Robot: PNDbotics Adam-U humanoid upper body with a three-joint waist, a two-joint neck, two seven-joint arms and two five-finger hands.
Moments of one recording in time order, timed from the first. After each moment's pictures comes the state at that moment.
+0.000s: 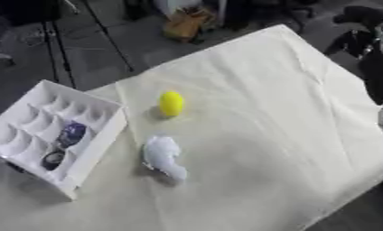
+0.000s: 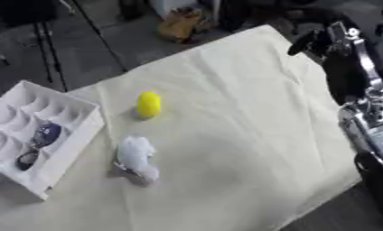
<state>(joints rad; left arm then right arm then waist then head) -0.48 0.44 0.20 -1.75 0.11 -0.42 0.44 -0.45 -0.59 0.00 -1.66 -0.34 -0.24 -0.09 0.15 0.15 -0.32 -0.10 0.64</state>
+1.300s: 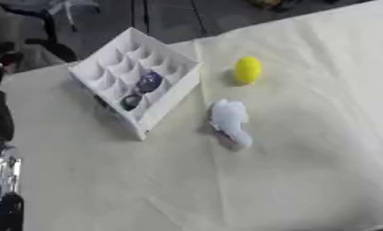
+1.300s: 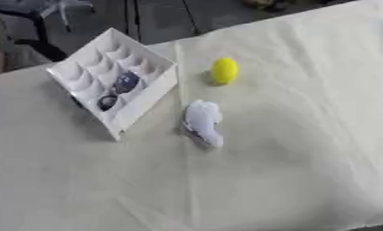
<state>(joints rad) -0.08 0.15 0.30 -1.98 0.19 -0.33 0.07 -0.44 -0.60 -0.01 -1.66 -0.30 -0.24 -0.11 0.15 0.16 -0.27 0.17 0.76</state>
